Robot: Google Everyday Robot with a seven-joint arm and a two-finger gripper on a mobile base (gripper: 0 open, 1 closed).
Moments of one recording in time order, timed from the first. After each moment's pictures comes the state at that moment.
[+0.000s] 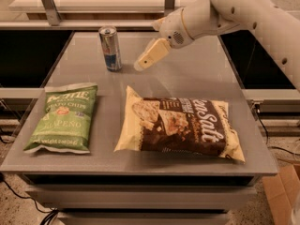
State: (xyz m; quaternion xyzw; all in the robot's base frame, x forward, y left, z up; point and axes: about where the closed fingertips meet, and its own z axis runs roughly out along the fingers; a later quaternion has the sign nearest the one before) arm 0.662 0.014 0.924 -0.56 0.67 0.24 0.41
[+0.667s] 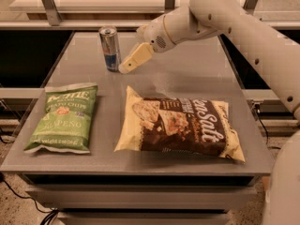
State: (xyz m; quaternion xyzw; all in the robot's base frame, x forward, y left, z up) arm 0.673 0.058 0.904 -0.56 0.67 0.28 0.40
